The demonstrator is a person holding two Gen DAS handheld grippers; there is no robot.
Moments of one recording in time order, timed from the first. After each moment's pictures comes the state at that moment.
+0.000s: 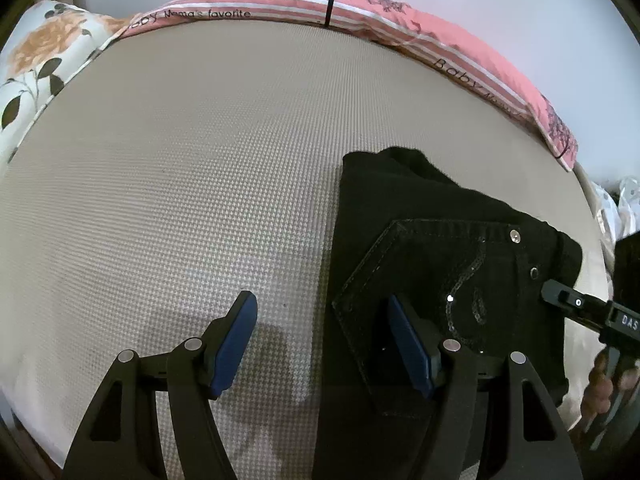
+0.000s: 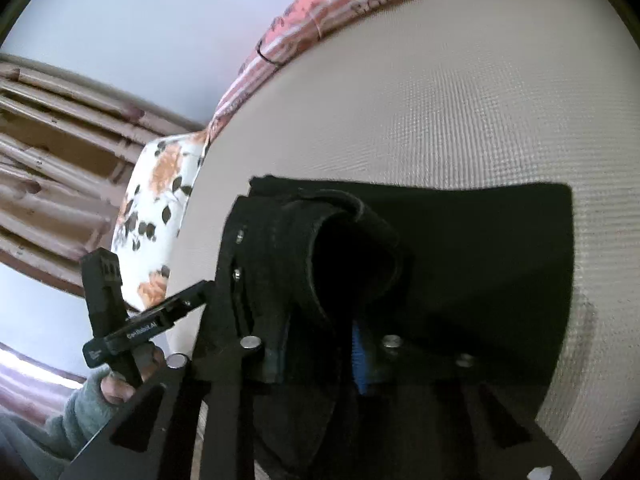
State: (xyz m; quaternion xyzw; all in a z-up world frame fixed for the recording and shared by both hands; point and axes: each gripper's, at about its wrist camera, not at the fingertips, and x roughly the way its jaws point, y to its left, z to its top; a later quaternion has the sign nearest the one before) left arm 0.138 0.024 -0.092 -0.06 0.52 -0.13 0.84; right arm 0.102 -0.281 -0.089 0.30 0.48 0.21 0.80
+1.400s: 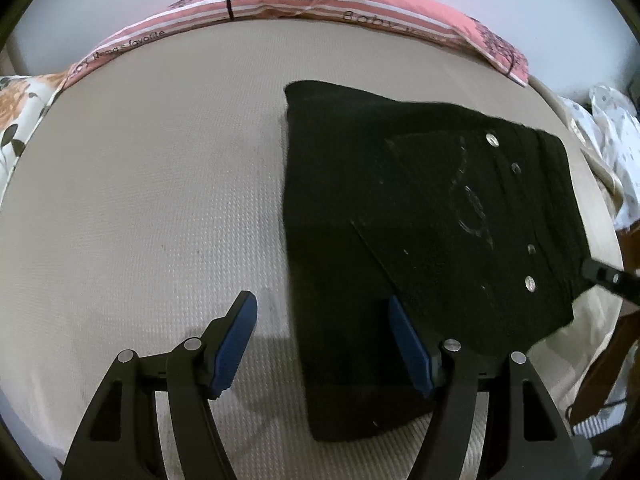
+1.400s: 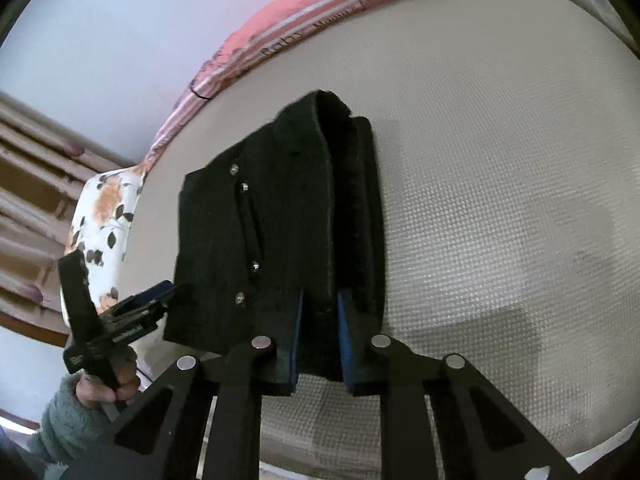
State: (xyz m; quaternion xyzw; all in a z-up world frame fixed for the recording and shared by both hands) left arm 0.080 -0.030 -0.096 0.06 0.52 -0.20 0.83; right arm -0.014 -0.319 -0.076 0.30 0.47 0.05 0.83
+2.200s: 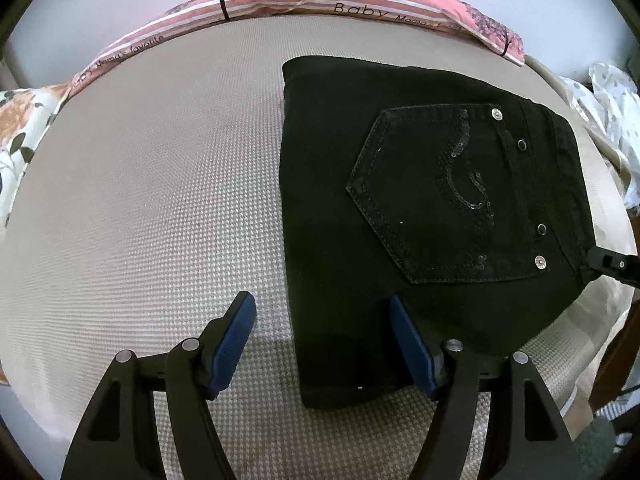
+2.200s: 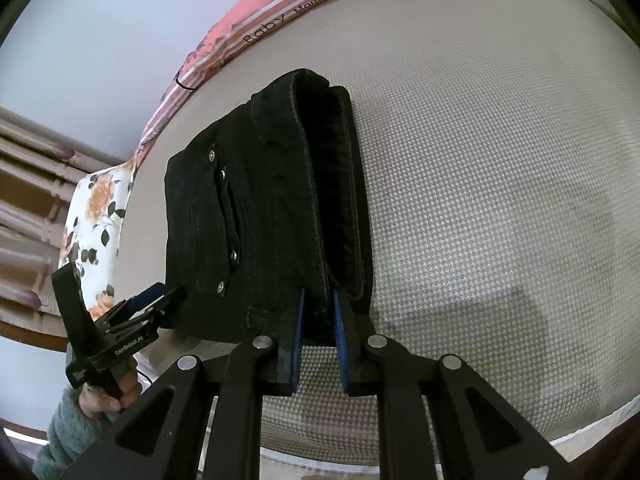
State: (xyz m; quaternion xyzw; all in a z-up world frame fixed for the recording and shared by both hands) left arm 0.060 -0.035 -0.102 0.09 0.52 -0.19 0.83; right arm -0.018 -0.319 -0.097 0.31 0.51 0.03 0.81
